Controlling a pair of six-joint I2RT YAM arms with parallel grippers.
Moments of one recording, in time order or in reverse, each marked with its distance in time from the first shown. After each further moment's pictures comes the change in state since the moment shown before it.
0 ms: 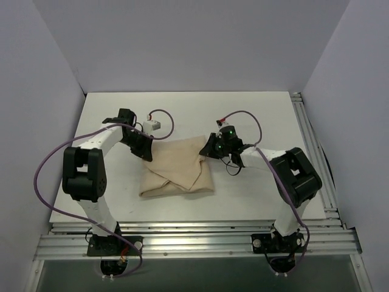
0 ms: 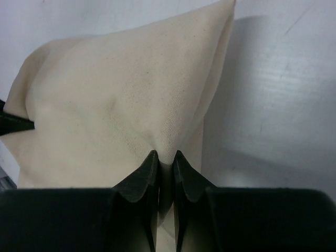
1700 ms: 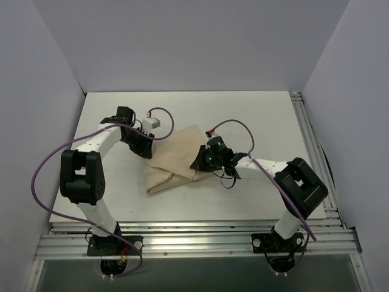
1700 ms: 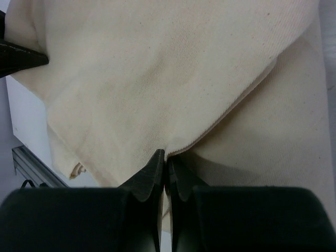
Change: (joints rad) left arm -0.003 -0.012 0.018 0.061 -0.037 0.046; right arm 0.190 -0.084 -0.007 -0.122 0.085 0.127
